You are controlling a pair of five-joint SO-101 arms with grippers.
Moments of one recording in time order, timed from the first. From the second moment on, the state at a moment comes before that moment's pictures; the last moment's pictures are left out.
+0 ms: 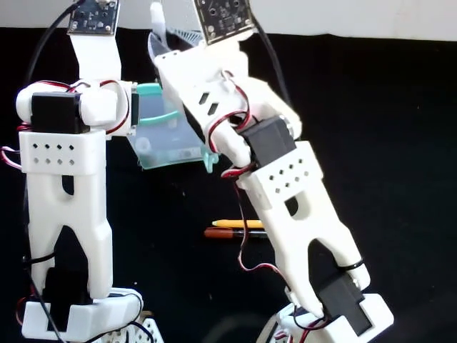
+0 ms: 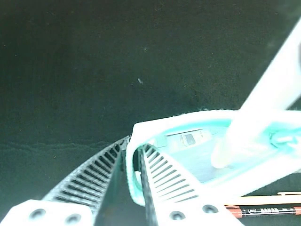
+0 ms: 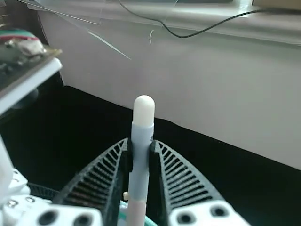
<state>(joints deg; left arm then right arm) -3.2 -7.8 -20.4 95.1 5.3 -36.4 -8.4 -16.1 43.7 -5.1</state>
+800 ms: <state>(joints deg) -3.3 -7.8 -20.4 95.1 5.1 -39.5 -22.2 2.3 53.1 -5.6</state>
